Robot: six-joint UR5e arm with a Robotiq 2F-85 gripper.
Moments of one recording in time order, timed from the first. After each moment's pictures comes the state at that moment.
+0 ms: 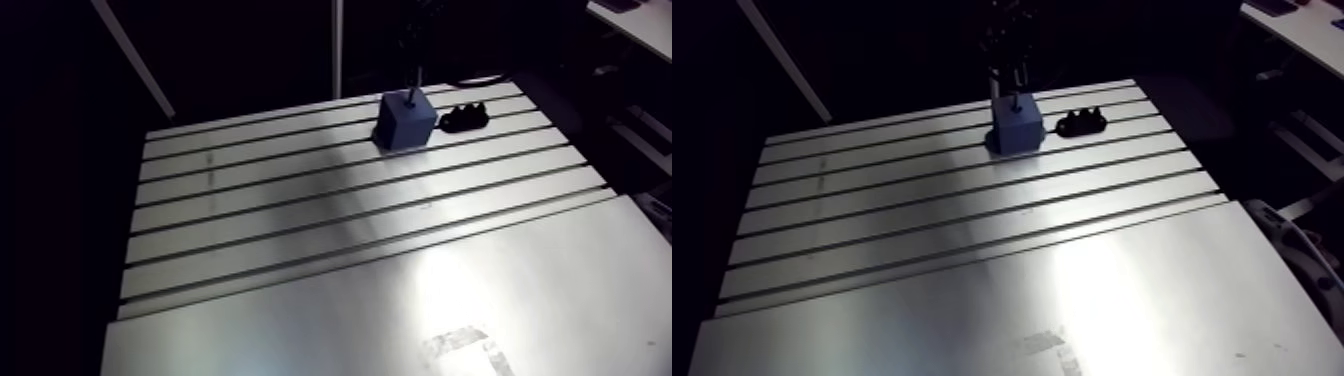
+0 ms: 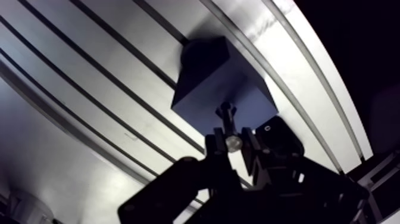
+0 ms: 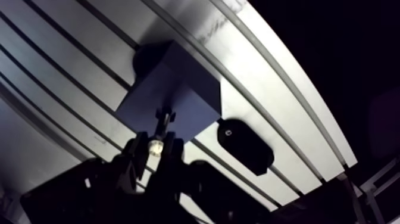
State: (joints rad) arm -0.27 -1.04 1.45 -1.80 -1.74 -2.62
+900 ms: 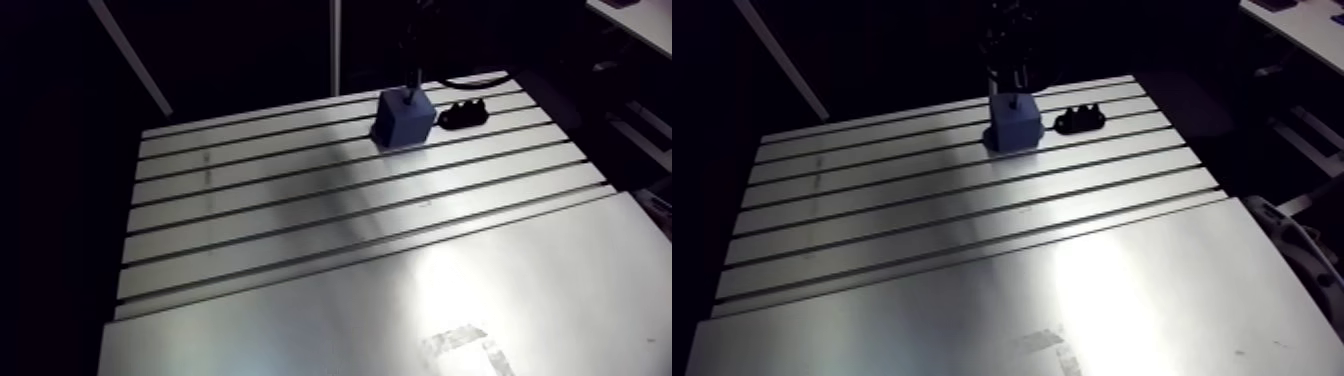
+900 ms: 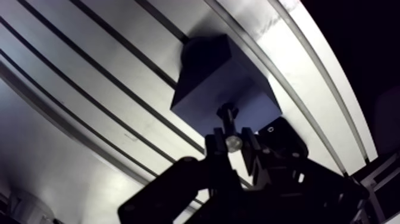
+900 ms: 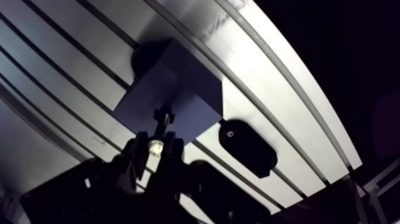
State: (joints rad) arm -0.27 -1.03 1.45 -1.80 -1.74 -2.62
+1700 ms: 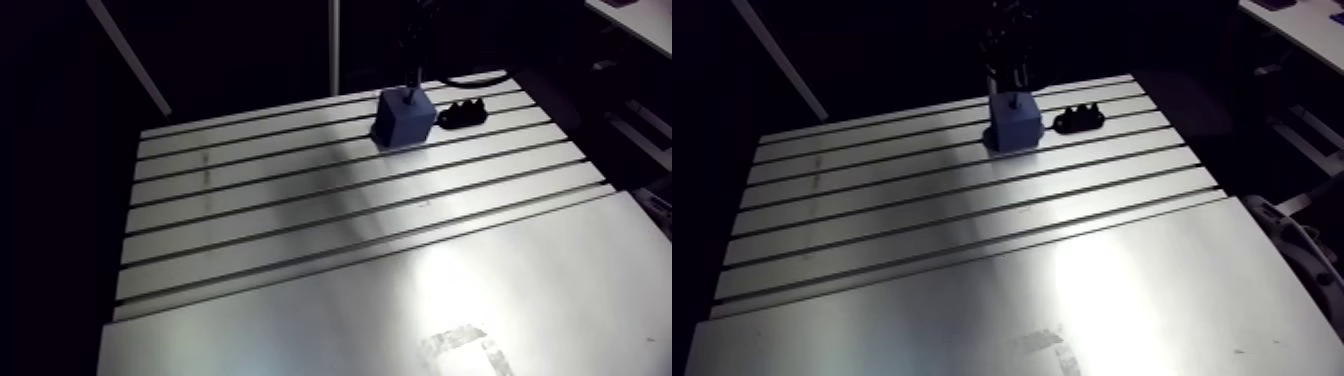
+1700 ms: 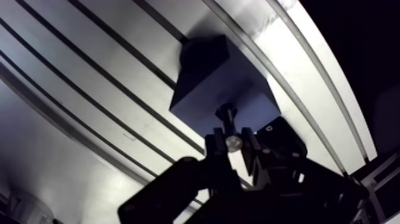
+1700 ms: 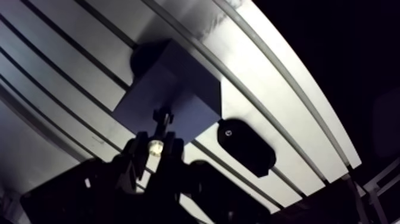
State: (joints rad) arm -0.27 -1.03 1.45 -1.80 -1.74 -2.62
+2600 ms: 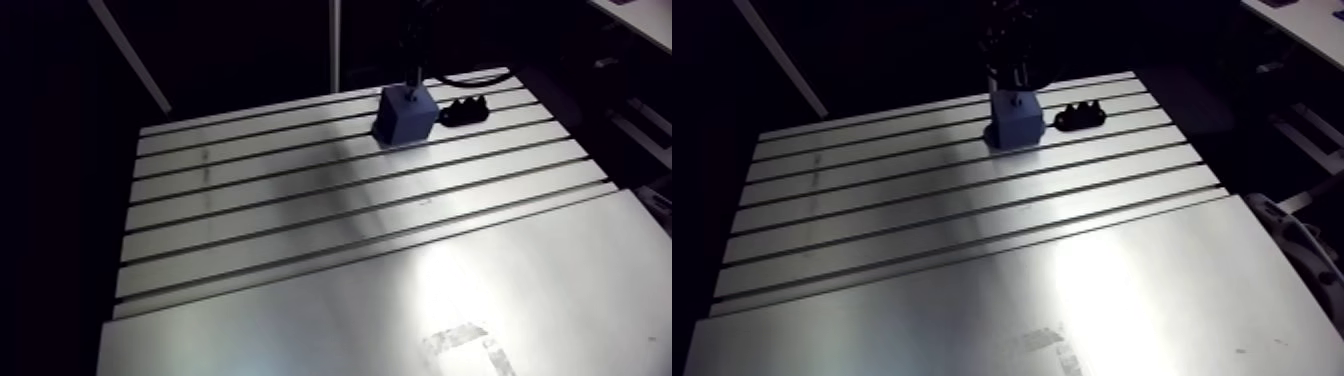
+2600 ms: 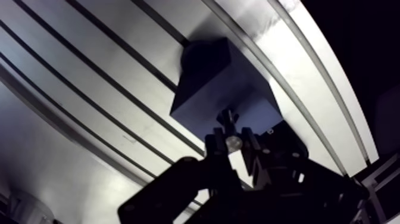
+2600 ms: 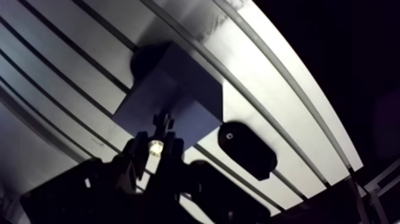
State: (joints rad) arm -0.27 -1.02 1.45 -1.80 -1.74 -2.62
